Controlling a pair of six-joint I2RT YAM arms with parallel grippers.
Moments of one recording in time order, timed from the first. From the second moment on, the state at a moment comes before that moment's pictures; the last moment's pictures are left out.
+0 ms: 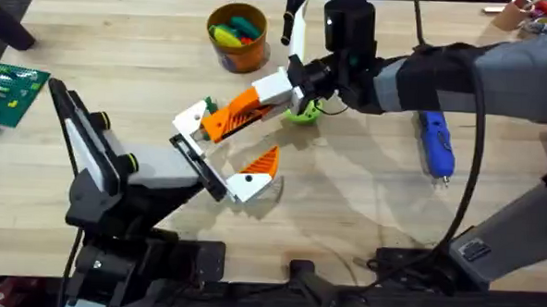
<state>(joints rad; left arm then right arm) -0.16 0.00 0.01 -0.06 0.68 -0.04 0.52 1.87 0.99 0.49 -1.47 0.95</state>
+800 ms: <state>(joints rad) -0.16 0.00 0.01 -0.05 0.68 -0.04 0.53 1.90 0.98 0.57 -1.45 1.10</state>
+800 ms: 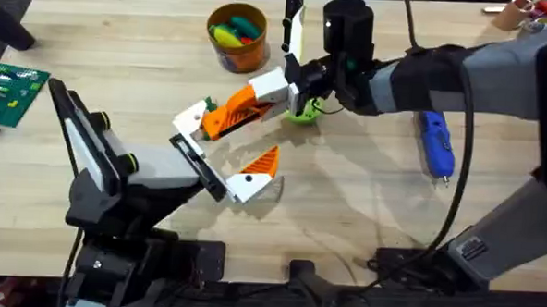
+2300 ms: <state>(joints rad) -0.16 0.00 0.01 -0.06 0.68 -0.06 0.58 2.04 1.14 0.59 -1.51 1.18</state>
